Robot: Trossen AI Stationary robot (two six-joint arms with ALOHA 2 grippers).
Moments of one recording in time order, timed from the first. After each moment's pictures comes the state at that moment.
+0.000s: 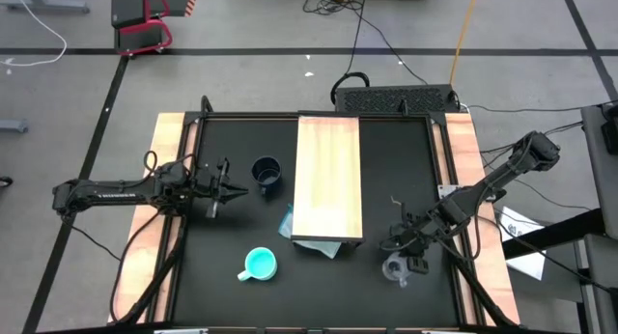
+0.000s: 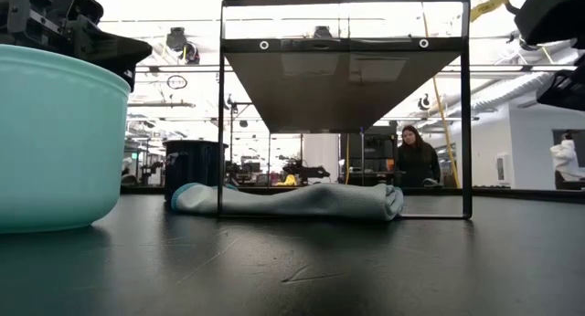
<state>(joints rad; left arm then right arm) 0.14 0.33 0.04 0.33 0.26 -0.02 0.59 1.12 0.65 -0.64 -0.11 0.79</state>
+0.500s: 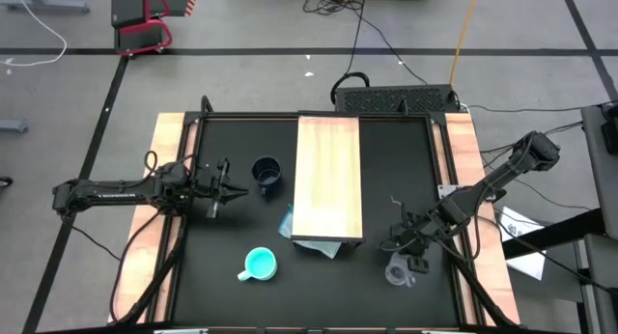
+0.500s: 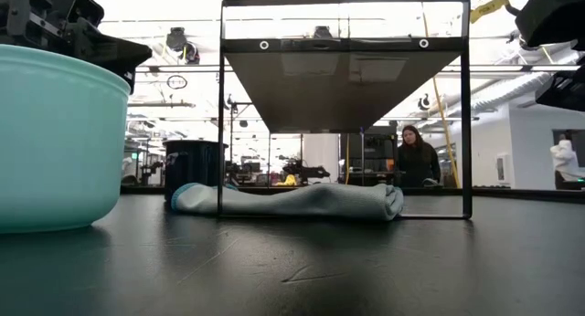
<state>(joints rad) 0.14 0.33 0.04 0.31 0.26 -0.01 0.59 1.12 0.65 -0.65 -0.10 0.77</state>
